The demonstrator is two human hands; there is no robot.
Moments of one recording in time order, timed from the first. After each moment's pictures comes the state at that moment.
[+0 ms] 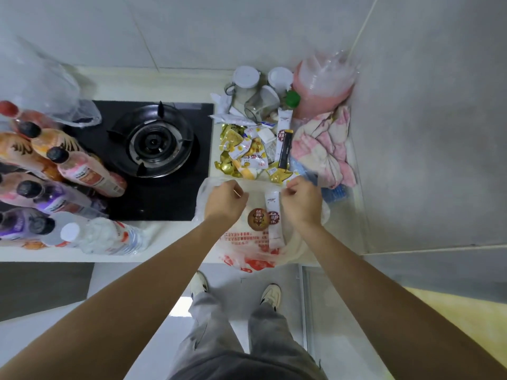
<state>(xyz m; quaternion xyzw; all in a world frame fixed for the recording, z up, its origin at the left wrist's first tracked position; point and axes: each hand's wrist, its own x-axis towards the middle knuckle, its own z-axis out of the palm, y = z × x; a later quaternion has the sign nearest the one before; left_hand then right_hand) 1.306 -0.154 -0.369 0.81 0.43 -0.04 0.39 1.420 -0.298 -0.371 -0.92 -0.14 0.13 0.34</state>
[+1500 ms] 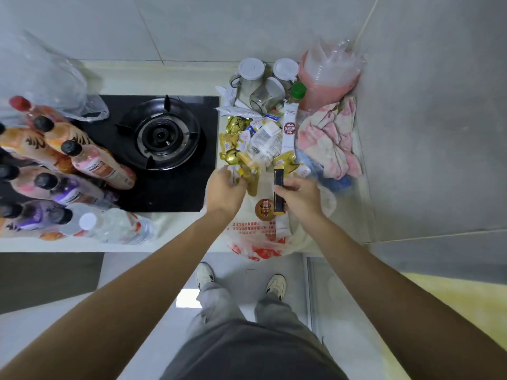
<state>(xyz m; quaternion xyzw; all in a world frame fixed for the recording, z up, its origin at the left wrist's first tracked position) 1.289 -0.152 -0.340 0.75 0.46 0.08 0.47 1.404 -0.294 -0.372 -0.82 -0.03 0.30 0.49</state>
